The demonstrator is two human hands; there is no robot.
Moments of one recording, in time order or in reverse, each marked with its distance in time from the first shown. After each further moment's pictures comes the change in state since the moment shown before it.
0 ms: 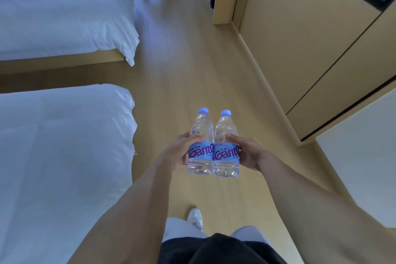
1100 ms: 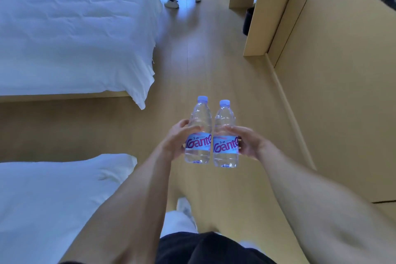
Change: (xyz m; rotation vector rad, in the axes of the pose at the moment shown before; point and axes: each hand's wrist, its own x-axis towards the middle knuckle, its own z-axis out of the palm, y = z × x) left_hand 0.363 0.417 -0.079 -0.030 0.227 0.169; right_hand 0.408 -0.443 0.018 -0.185 -0.137 -0.018
